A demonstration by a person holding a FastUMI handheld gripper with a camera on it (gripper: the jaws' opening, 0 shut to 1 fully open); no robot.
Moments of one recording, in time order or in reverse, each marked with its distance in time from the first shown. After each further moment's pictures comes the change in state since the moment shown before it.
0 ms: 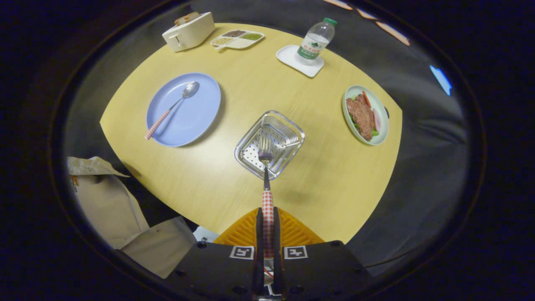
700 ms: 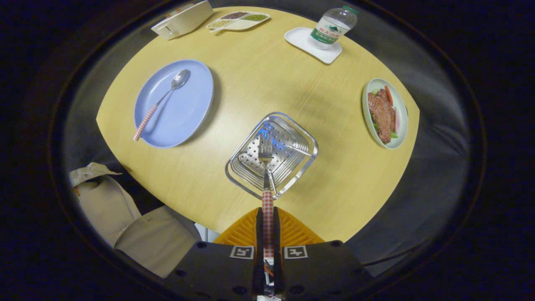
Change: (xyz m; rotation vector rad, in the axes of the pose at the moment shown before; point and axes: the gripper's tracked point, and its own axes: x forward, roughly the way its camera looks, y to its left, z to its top) arm 0.032 0.002 0.023 -0.029 0.150 0.040
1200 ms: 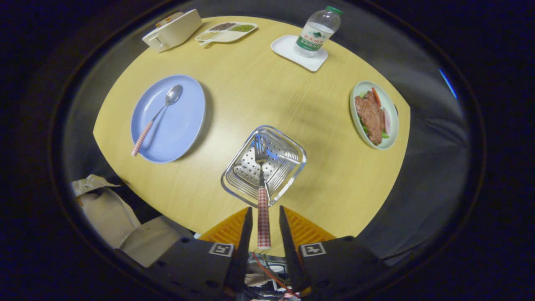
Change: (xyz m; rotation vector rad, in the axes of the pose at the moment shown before) arm -0.011 -0.002 0.015 0.103 -0.132 -0.001
